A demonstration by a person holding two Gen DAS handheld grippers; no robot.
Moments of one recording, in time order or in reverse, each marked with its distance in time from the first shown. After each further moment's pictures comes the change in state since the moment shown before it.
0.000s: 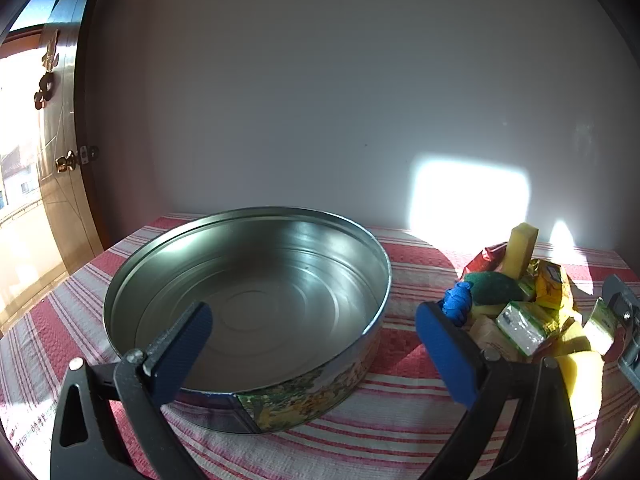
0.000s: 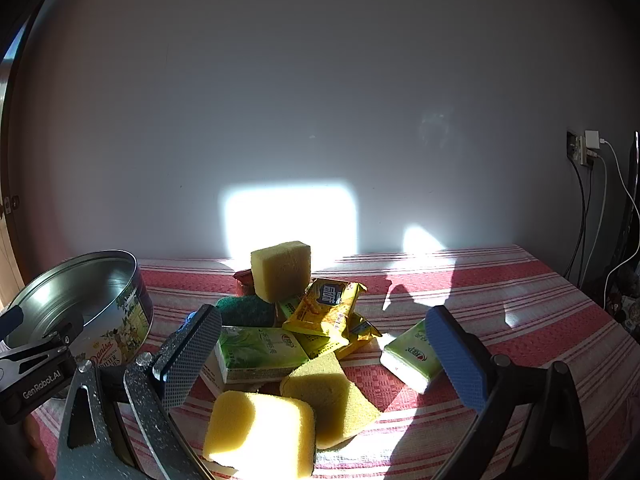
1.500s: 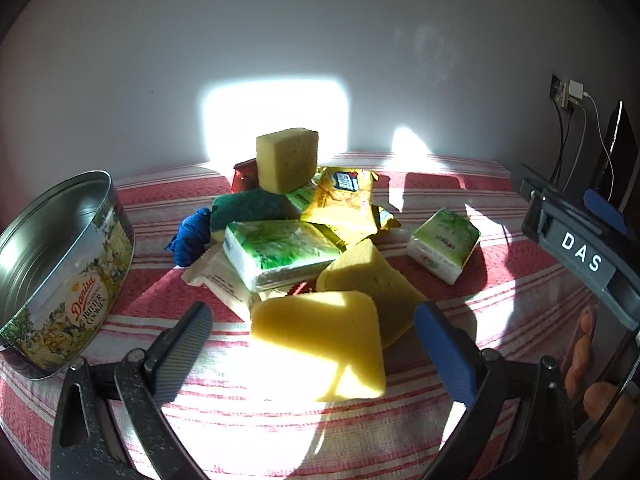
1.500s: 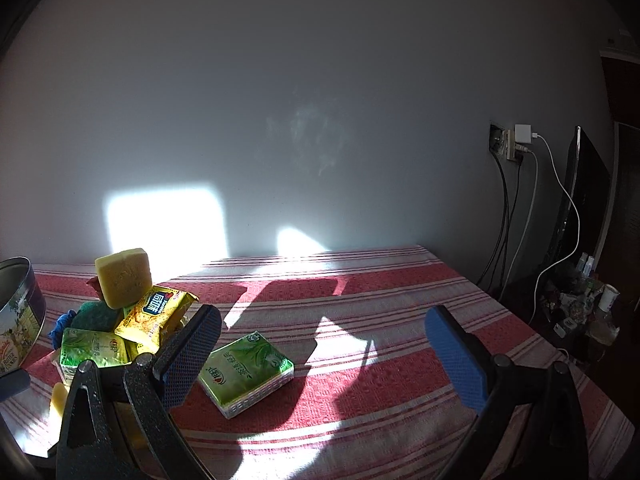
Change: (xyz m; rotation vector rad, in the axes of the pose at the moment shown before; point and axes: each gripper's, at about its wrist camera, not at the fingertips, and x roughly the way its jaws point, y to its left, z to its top) left arm -0.016 -0.168 -0.028 0.204 0.273 -0.407; right arm 0.020 -0.119 0.010 0.026 0.029 -0.256
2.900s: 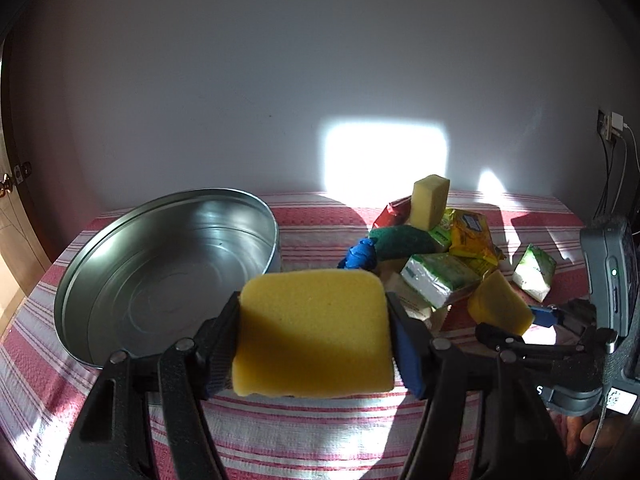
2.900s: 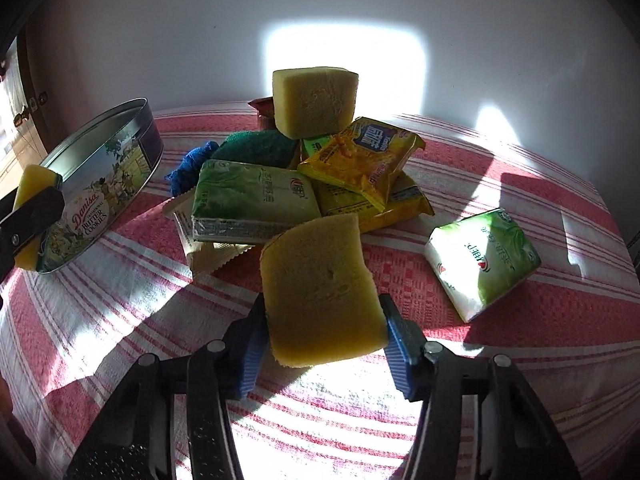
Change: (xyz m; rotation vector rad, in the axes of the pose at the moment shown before) left arm -0.055 0.115 0.004 -0.055 -0.116 0.184; right arm 0.025 0.116 -0.051 -0.259 0.483 0.461
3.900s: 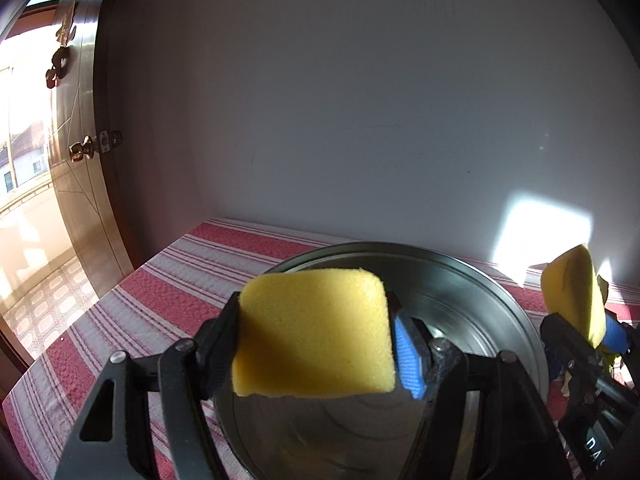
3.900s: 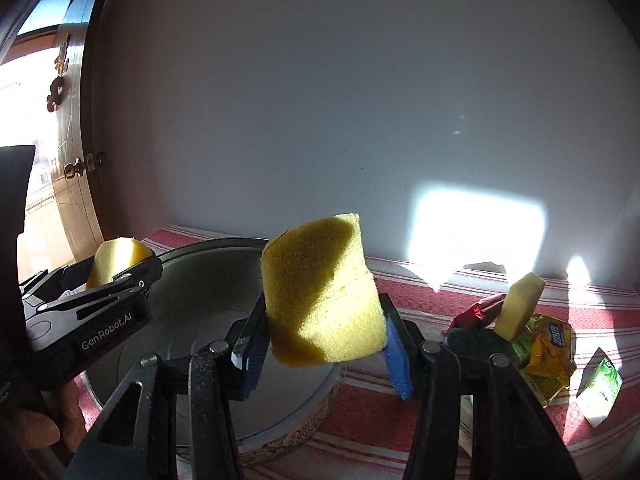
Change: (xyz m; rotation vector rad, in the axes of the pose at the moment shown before) left arm 0.033 0.186 0.031 -0.220 -0.097 0.278; right arm -0.044 0.182 0.081 -0.055 -0.429 0.081
